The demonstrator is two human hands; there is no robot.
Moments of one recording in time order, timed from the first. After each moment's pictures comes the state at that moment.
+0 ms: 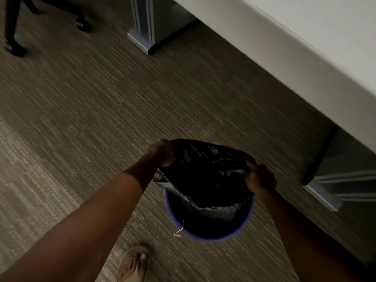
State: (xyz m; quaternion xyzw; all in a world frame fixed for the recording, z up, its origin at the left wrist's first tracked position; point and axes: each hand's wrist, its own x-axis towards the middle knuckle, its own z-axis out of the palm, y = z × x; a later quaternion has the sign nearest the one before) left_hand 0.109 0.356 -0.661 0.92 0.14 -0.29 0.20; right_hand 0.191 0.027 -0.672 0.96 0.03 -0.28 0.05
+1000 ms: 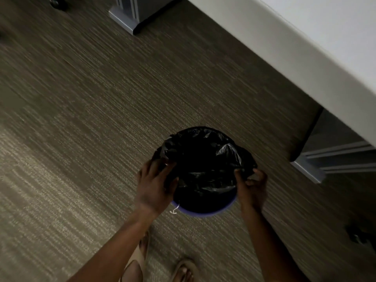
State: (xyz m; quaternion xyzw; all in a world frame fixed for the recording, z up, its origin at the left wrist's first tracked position) left_hand -0.047 0.273 -0.668 0.94 0.16 0.04 0.30; right_hand 0.063 0.019 -0.655 0.87 -0.26 -0.05 -0.42
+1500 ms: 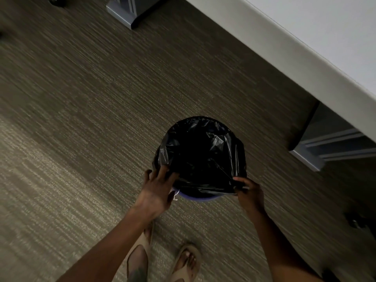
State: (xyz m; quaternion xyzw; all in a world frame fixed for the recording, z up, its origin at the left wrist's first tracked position) left_hand -0.084 0.266 -0.660 0.97 0.01 -0.17 0.16; right_hand 0.023 -0.031 -0.665 0.87 -0.19 -0.22 -0.41
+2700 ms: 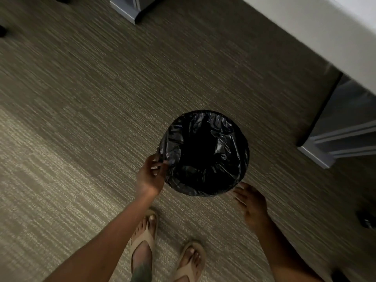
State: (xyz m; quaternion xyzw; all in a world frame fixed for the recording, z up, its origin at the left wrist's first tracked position) left_hand -0.074 0.275 -0.683 0.73 0.42 -0.05 0.54; right_hand -0.006 -0.041 -0.691 0.63 -0.38 -0.27 -0.62
